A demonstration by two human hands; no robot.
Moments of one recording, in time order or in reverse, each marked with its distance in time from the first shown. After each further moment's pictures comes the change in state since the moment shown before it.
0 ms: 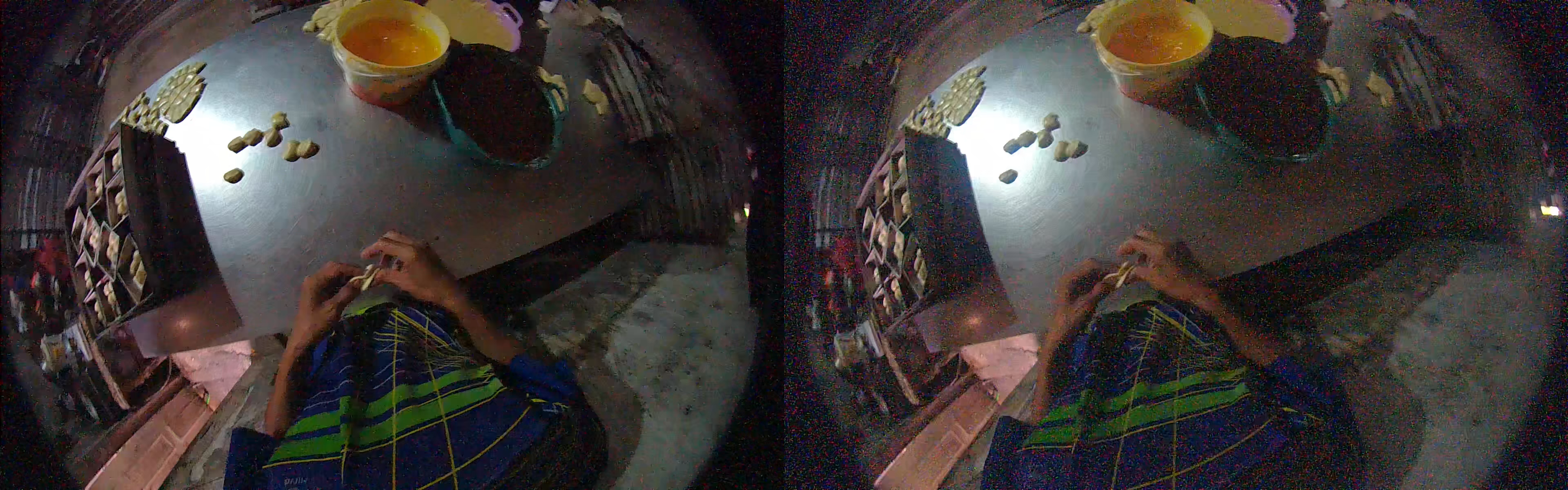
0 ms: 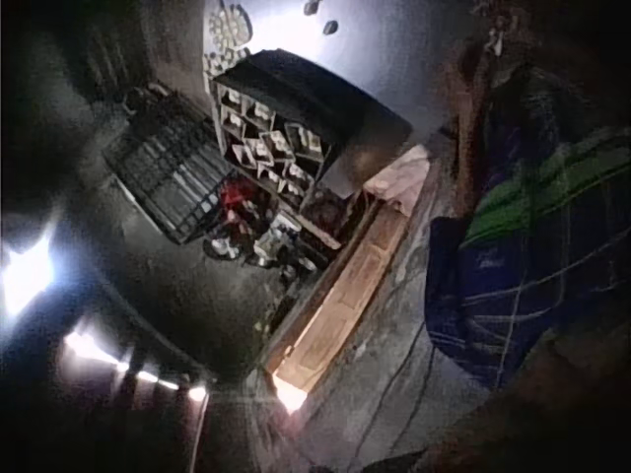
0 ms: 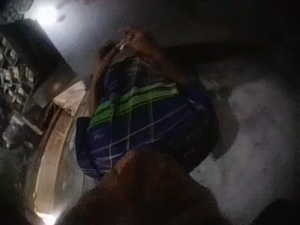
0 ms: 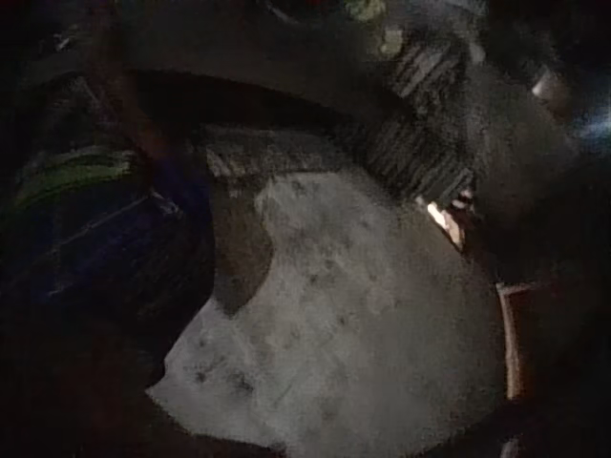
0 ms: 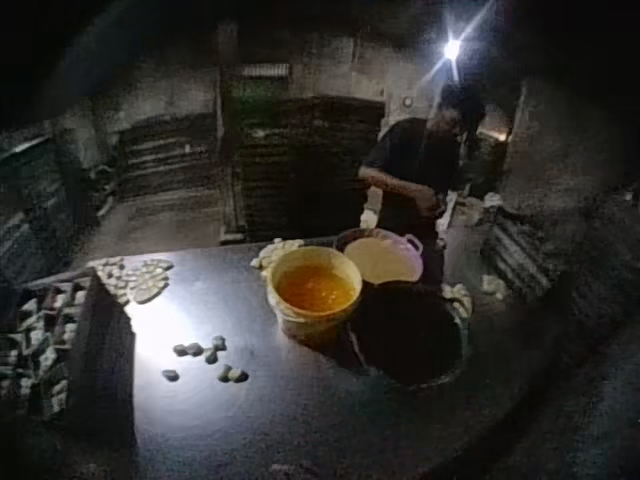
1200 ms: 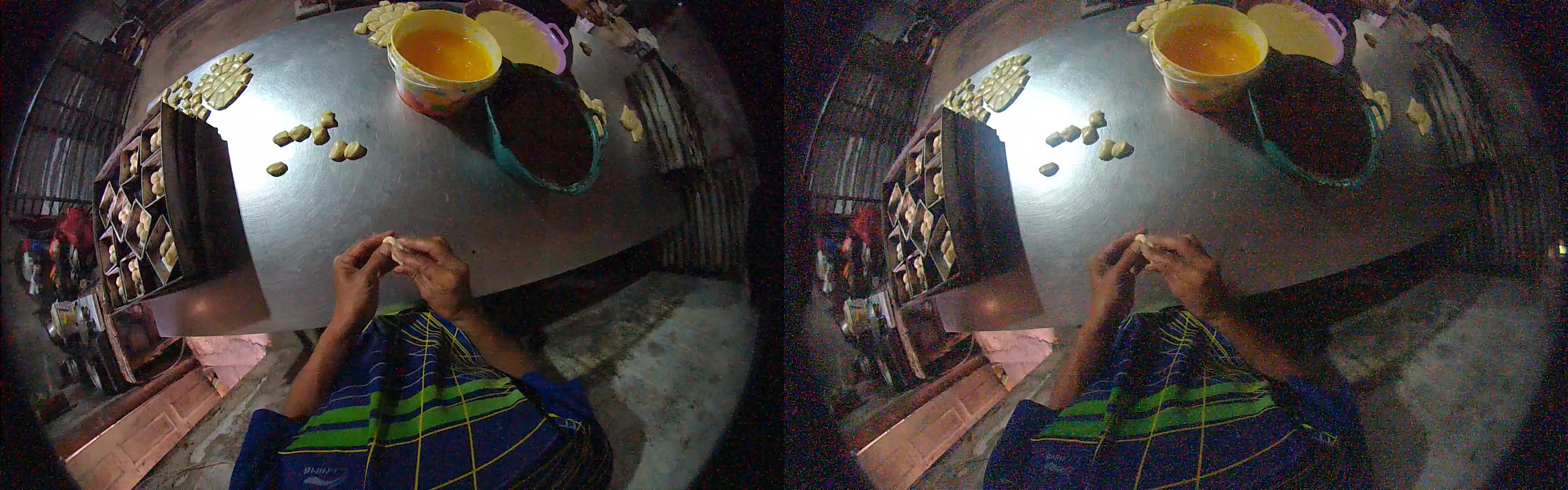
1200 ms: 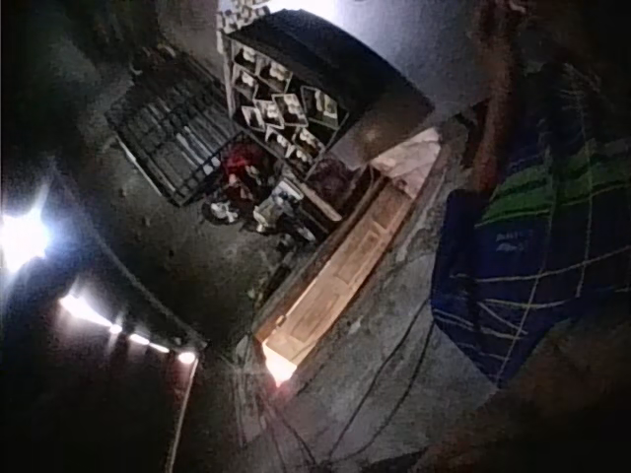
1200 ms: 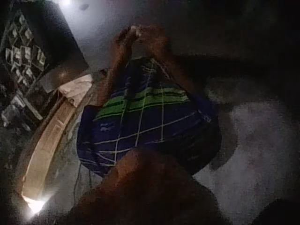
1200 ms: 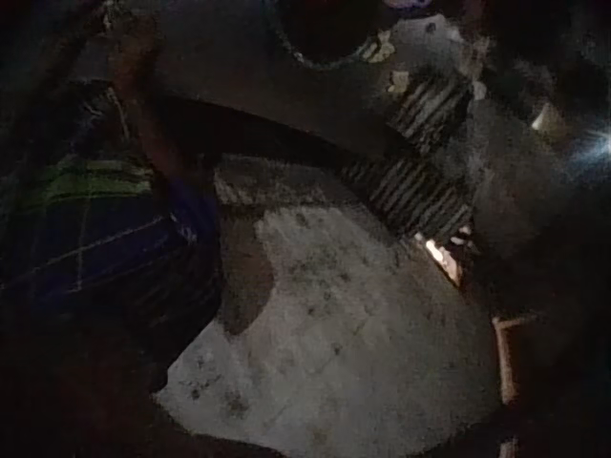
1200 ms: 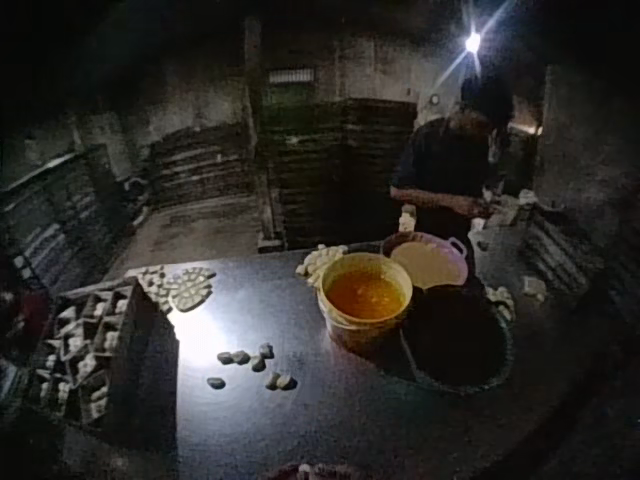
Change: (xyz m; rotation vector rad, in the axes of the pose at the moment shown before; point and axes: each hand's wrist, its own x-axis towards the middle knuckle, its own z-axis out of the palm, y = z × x) left_hand 0.036 0.015 0.015 -0.464 0.326 -0.019; right_hand 0.015 -0.013 0.028 -0.124 0.305 -0.369
